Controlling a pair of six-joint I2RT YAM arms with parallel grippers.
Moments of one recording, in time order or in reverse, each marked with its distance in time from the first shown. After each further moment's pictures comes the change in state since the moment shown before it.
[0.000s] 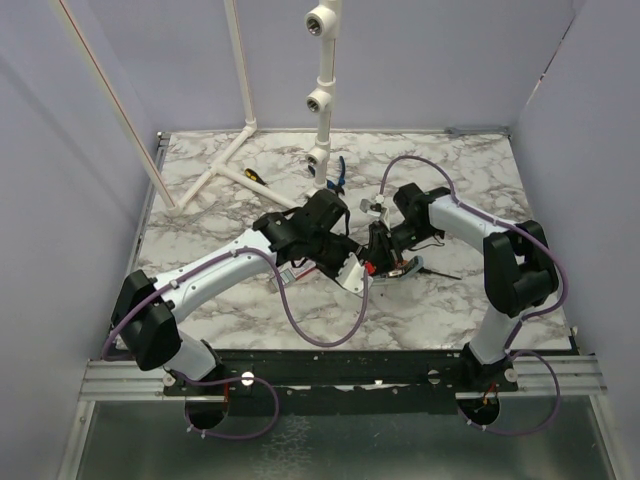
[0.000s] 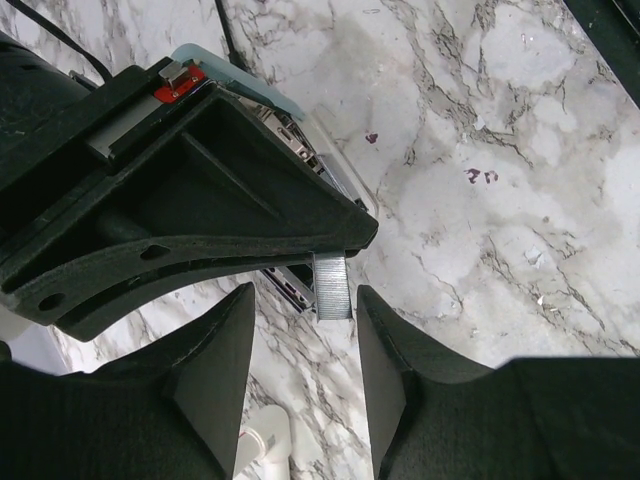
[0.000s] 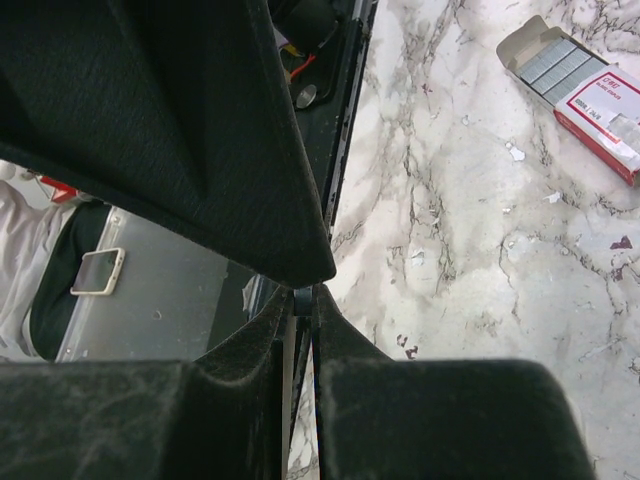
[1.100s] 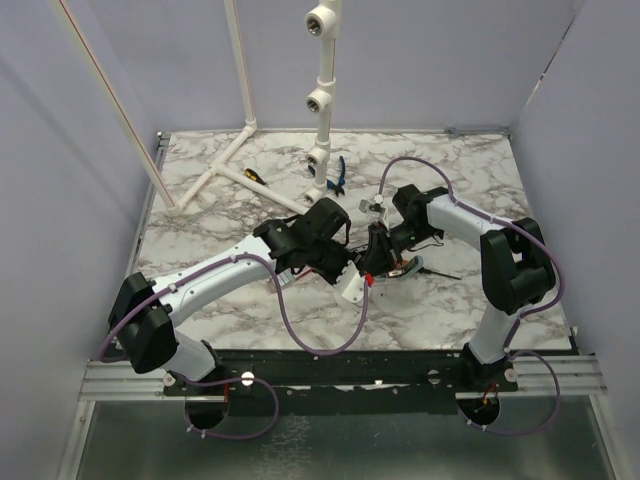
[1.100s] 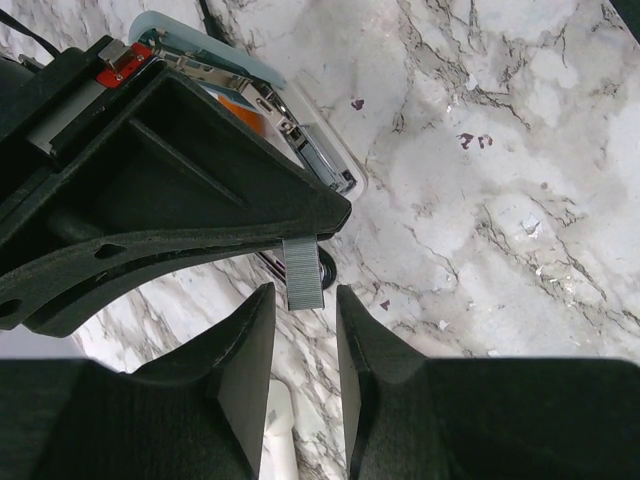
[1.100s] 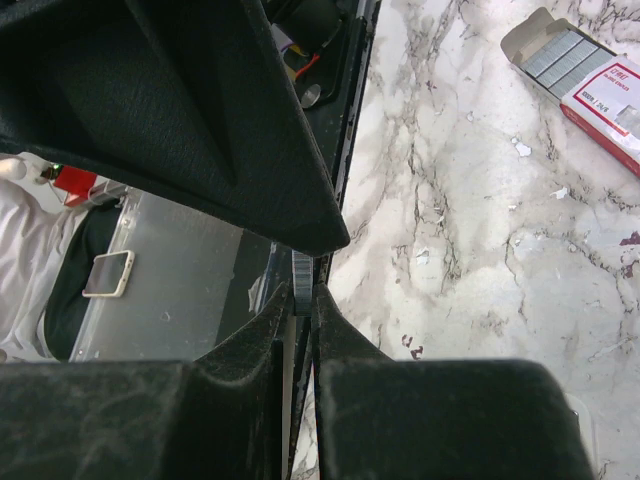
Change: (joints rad) left arm -0.039 -0.023 -0.046 -0.002 -0.104 0.037; right arm 0.000 0.023 0.007 -0.020 -0.008 -0.007
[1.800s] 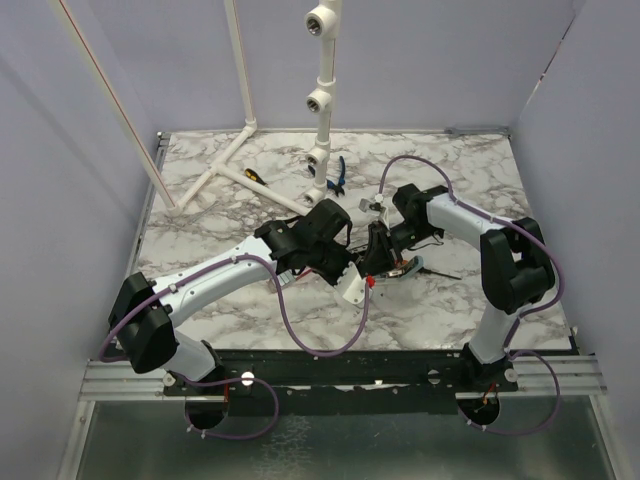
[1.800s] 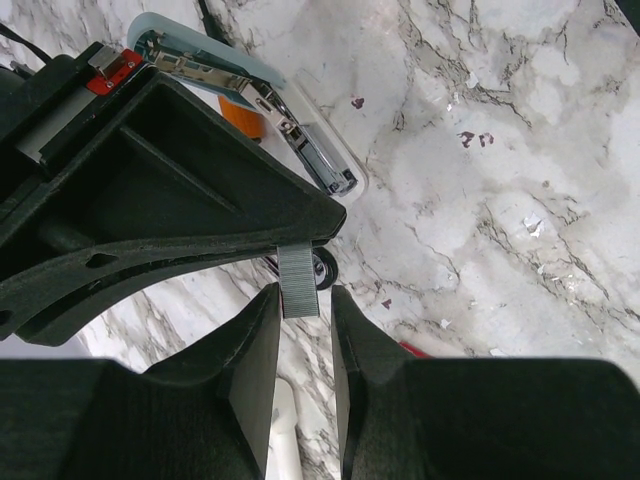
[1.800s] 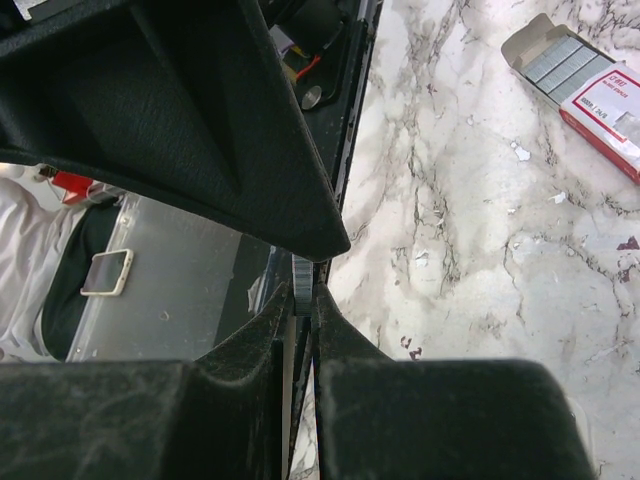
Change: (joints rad) left arm -0.009 0.000 0.000 0.000 -0.019 0.004; right arm 0.000 0.003 0.015 -0.026 -0.001 -0.024
